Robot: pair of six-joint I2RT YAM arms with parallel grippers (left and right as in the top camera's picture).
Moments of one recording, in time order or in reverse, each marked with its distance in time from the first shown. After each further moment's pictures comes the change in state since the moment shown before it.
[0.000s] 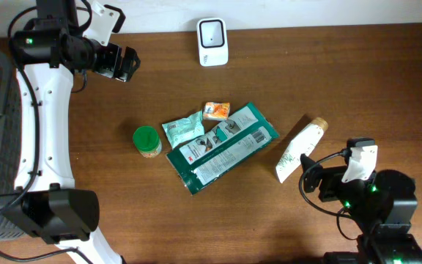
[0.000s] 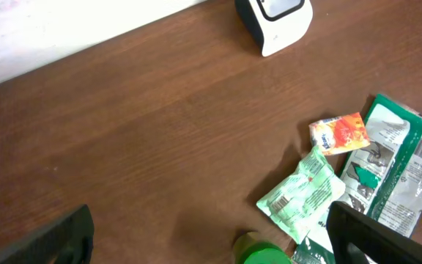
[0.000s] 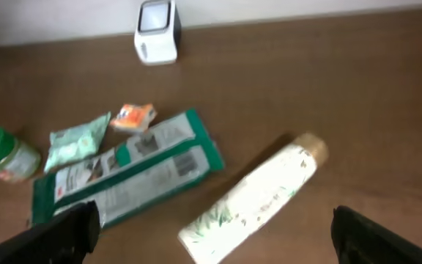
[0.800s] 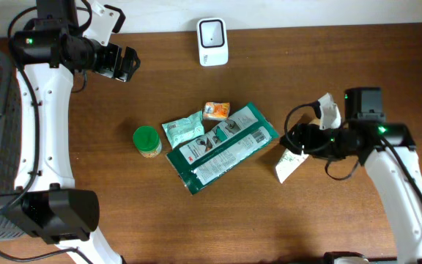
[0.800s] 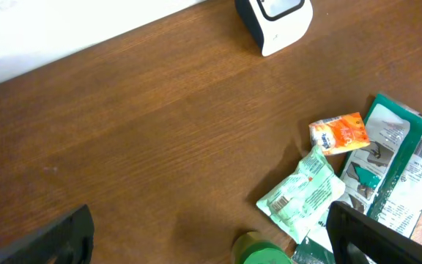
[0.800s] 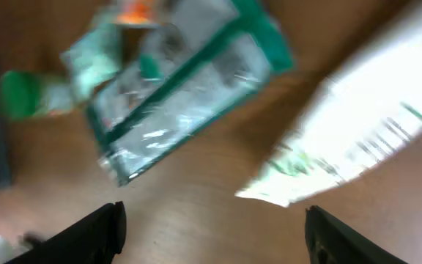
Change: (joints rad) left arm 0.000 0.000 0.000 0.000 0.000 0.000; right arm -0.005 0.828 0.426 -0.293 -0.214 0.124
